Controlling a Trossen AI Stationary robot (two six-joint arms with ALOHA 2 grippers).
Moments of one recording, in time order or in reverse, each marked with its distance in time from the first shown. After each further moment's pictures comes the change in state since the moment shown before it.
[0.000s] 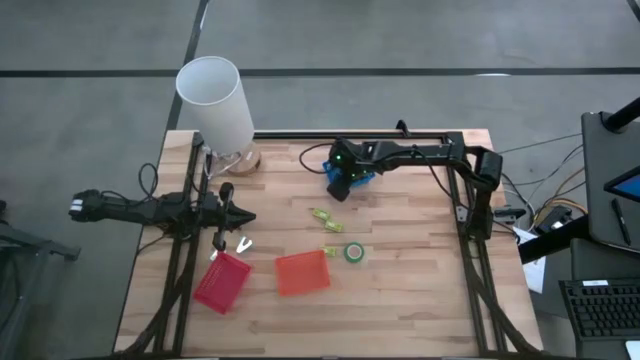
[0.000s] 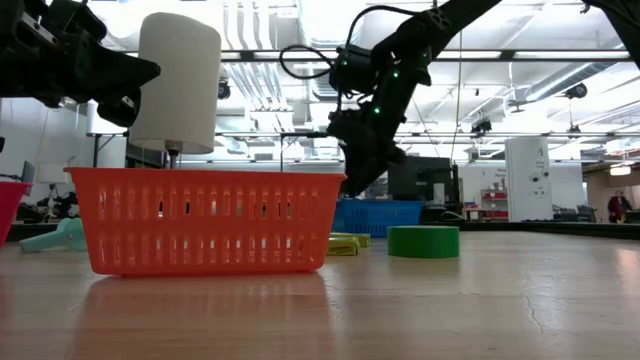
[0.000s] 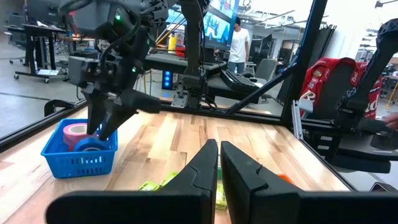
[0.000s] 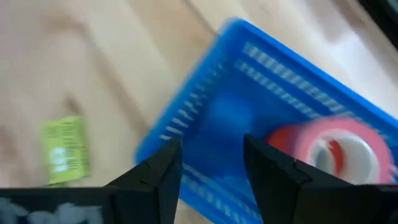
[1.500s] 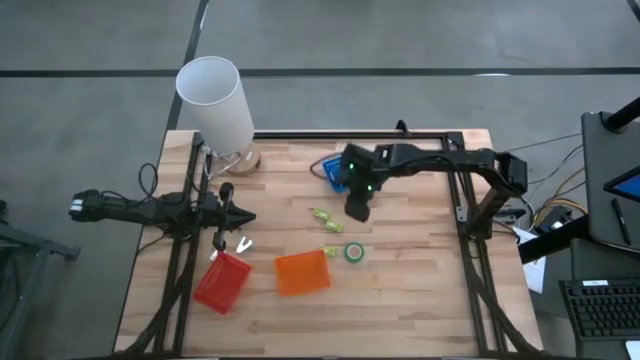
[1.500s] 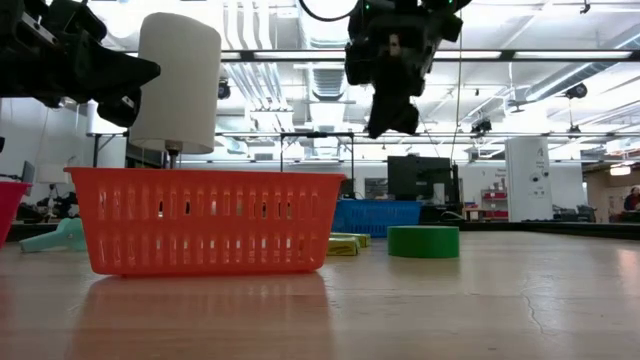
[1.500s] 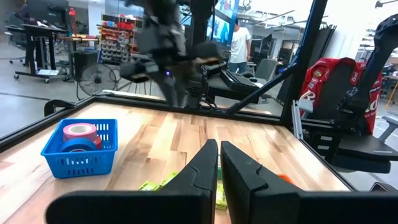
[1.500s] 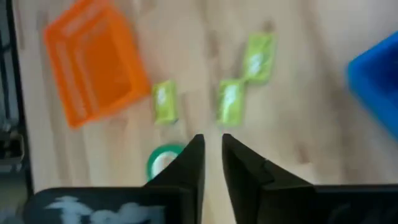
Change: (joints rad) left arm 0.000 0.000 0.000 0.000 0.000 0.000; right arm 0.124 -0.191 -0.007 -0.210 -0.459 -0.086
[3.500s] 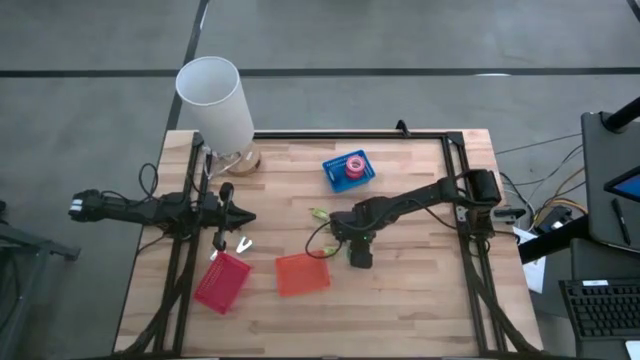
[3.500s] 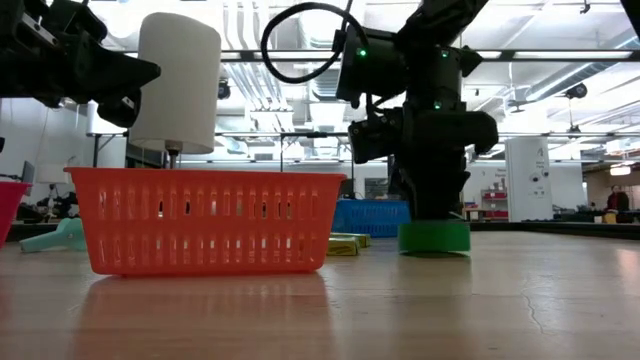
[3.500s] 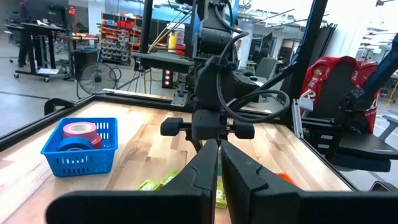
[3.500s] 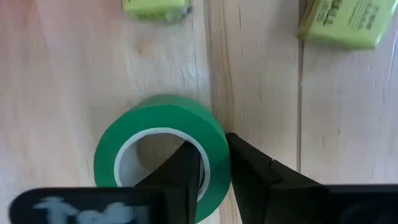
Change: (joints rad) left arm 0.000 0.005 0.000 -0.001 0.000 0.000; right arm 0.278 0.231 -0.139 0.086 0.237 0.019
